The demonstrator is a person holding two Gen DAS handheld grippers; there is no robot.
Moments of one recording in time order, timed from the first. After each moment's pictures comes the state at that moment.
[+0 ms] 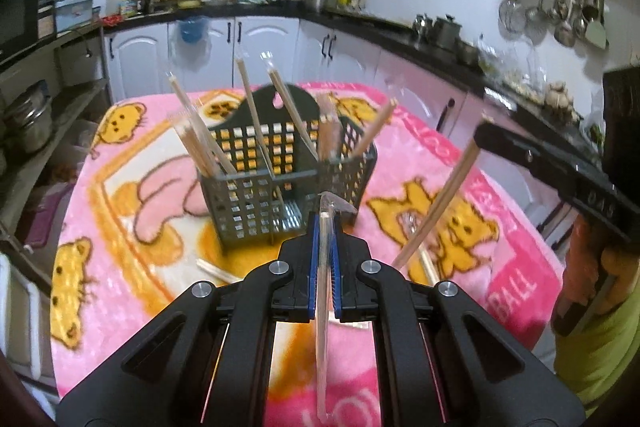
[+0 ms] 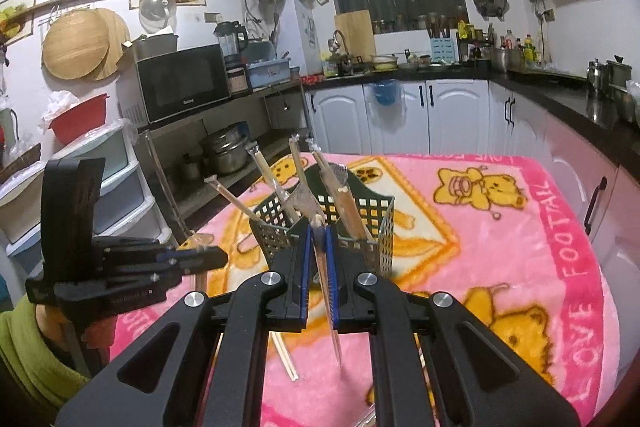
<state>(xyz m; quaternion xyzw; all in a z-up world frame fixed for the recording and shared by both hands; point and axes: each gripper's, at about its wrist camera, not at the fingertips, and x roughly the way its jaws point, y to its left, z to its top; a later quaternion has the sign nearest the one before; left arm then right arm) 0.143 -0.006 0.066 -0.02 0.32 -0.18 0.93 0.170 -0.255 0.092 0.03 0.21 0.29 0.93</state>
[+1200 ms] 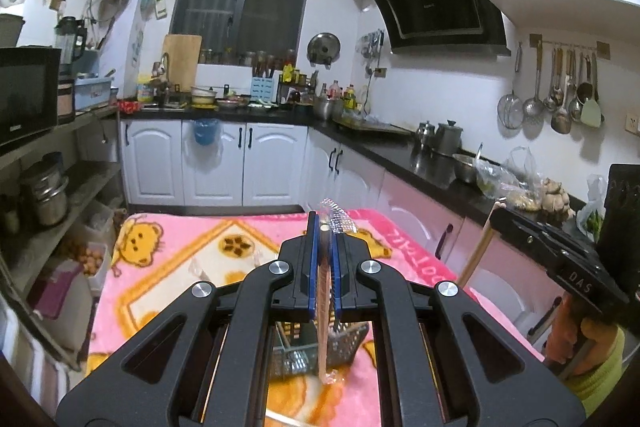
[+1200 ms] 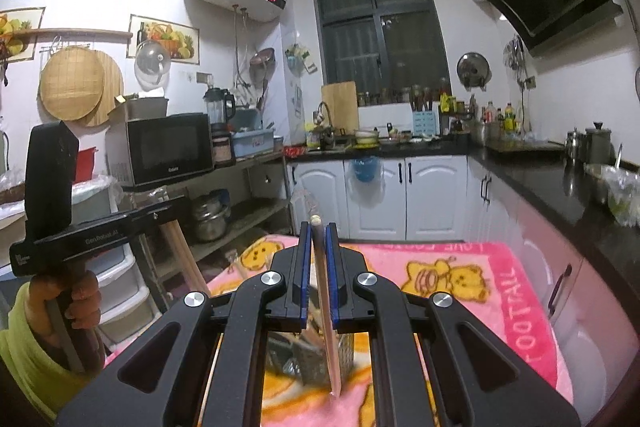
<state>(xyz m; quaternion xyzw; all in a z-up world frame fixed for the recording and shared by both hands) 0.161 -0.002 0.192 -0.04 0.15 -0.16 0.97 0.182 -0.280 0.180 0.03 0.09 0.25 0.96</state>
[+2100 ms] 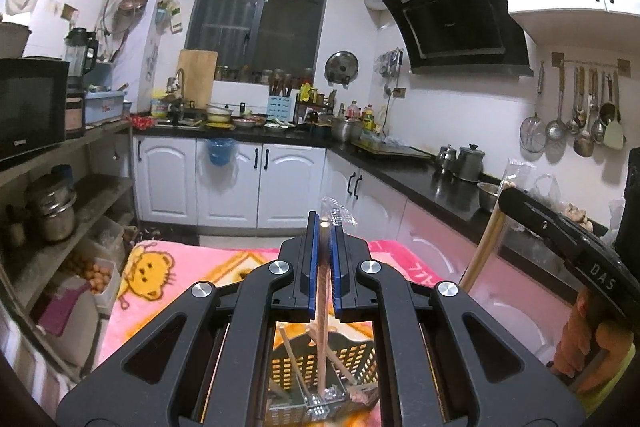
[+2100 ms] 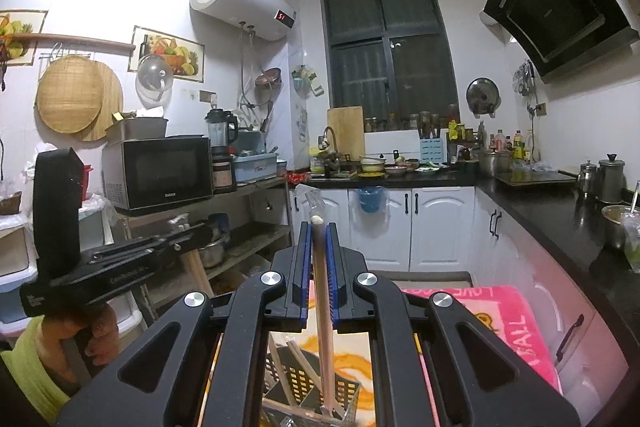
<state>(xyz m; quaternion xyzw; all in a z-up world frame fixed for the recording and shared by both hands) 0.211 0.005 0.210 -0.05 0.12 -0.13 0.98 0.235 -0.251 0.218 0.03 0.05 0.26 0.96</state>
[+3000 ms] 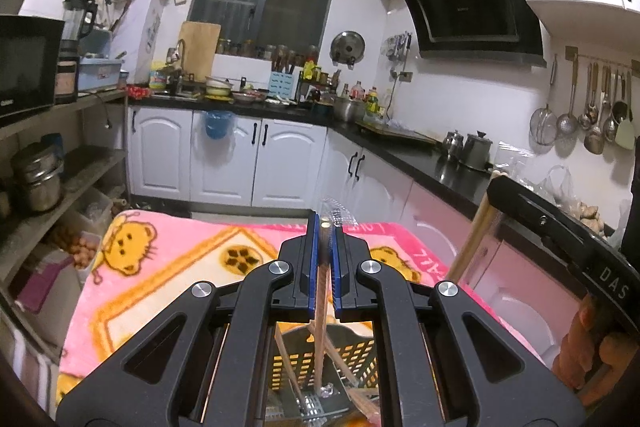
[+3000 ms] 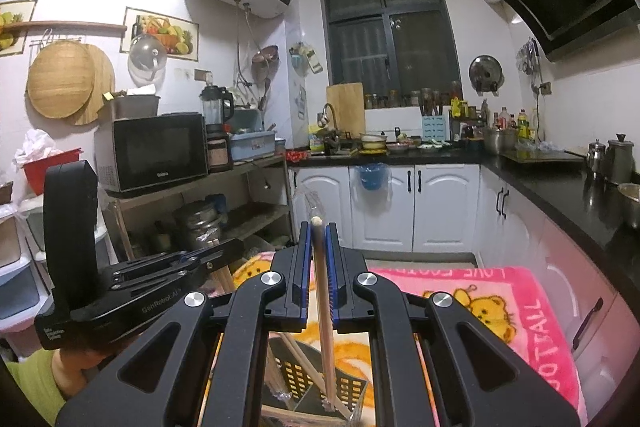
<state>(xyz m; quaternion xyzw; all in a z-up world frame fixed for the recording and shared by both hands) 0.255 -0.003 0.158 -0.07 0.16 -0.14 0.98 0.276 -0.222 0.182 0.02 0.10 0.25 0.96</state>
